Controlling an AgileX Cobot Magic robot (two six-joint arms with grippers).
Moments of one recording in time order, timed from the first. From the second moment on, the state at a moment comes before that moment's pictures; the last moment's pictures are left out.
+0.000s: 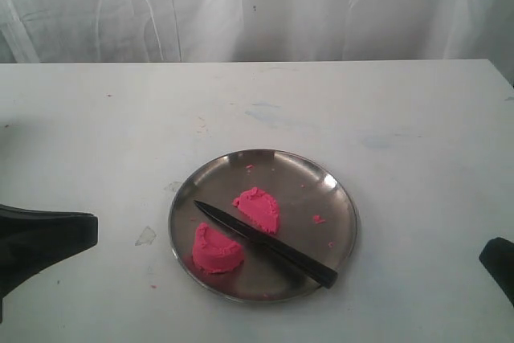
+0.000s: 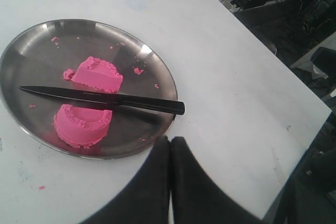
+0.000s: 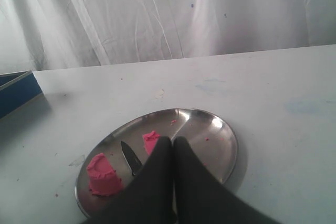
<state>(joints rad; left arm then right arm) -0.29 0.65 -0.39 -1.17 0.59 0.86 0.50 0.03 -0.01 0.14 0.12 0.11</state>
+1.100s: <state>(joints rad) -0.29 0.28 -0.34 -0.68 0.55 0.60 0.50 0.03 -0.01 0.14 0.13 0.11</state>
